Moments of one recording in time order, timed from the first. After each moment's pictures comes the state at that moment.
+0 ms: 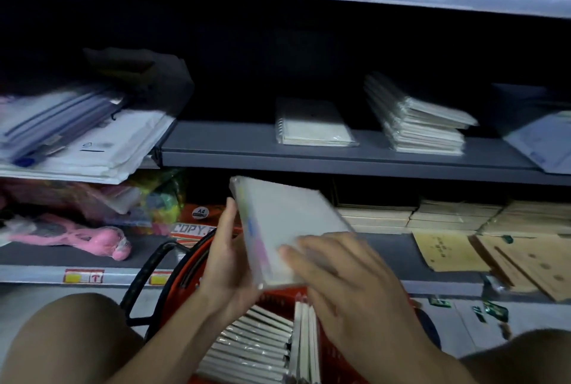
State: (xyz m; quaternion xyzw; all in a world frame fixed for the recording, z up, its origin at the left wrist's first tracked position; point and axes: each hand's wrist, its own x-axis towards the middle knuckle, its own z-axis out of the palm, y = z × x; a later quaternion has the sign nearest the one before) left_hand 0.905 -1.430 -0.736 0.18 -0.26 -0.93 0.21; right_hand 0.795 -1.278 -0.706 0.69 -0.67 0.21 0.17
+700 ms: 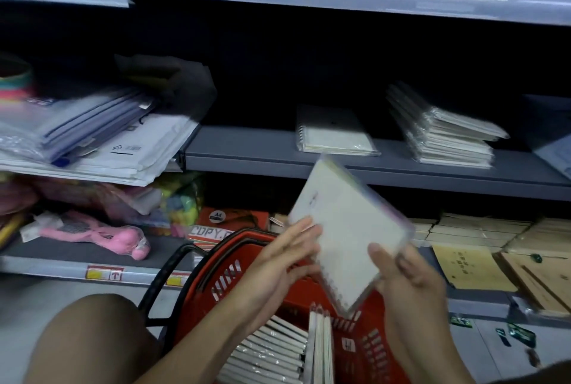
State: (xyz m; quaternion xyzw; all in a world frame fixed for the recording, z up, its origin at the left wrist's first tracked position) left_hand 0.895 -1.433 -0.772 0.21 -0.50 -0.81 0.22; right_hand 0.788 -1.293 -0.726 0.15 -0.66 0.70 -0.22
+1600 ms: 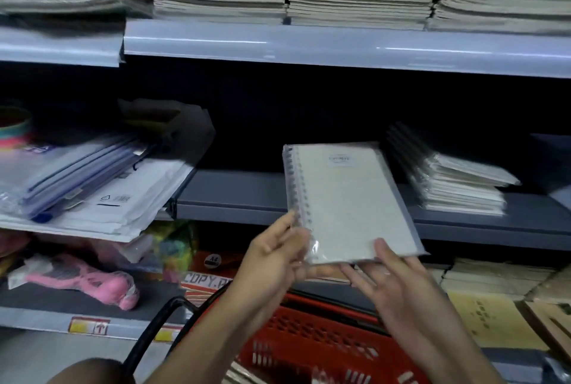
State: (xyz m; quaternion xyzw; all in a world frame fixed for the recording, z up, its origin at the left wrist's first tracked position) left_hand 0.853 -1.472 -0.690 0.18 -0.50 -0.80 0.30; right_hand 0.716 -1.353 -0.698 0.11 -0.42 0.78 -0.45
